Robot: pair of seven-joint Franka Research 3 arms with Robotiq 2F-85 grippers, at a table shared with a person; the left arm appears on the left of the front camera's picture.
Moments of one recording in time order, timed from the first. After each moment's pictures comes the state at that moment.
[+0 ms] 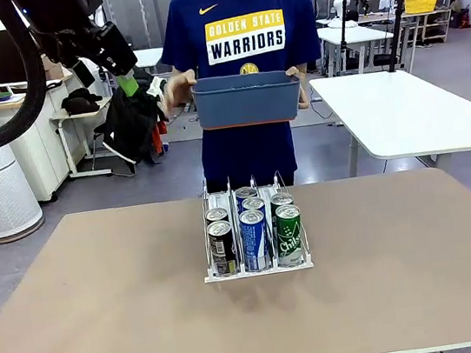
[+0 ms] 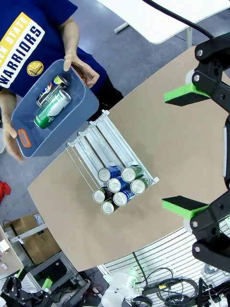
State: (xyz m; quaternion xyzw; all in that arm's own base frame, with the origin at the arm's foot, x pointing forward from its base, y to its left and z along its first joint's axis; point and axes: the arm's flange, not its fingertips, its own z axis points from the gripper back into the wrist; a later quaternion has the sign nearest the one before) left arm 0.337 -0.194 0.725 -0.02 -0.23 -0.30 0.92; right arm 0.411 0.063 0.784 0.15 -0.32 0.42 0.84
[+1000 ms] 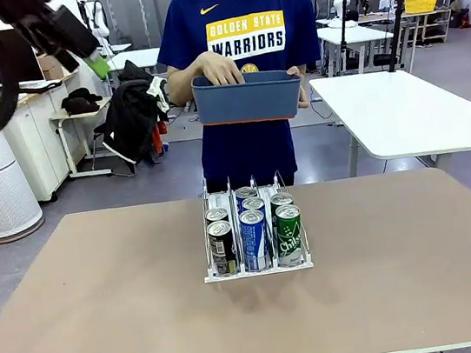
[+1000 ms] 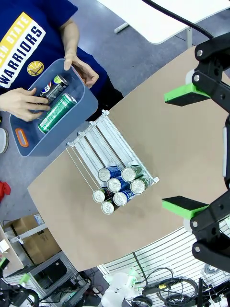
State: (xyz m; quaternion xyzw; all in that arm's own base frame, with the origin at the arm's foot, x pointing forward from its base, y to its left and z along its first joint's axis) left arm 0.387 -0.118 0.744 -0.09 -0.27 -0.38 0.88; right arm 0.411 0.063 0.784 0.15 -0.32 0.42 0.84
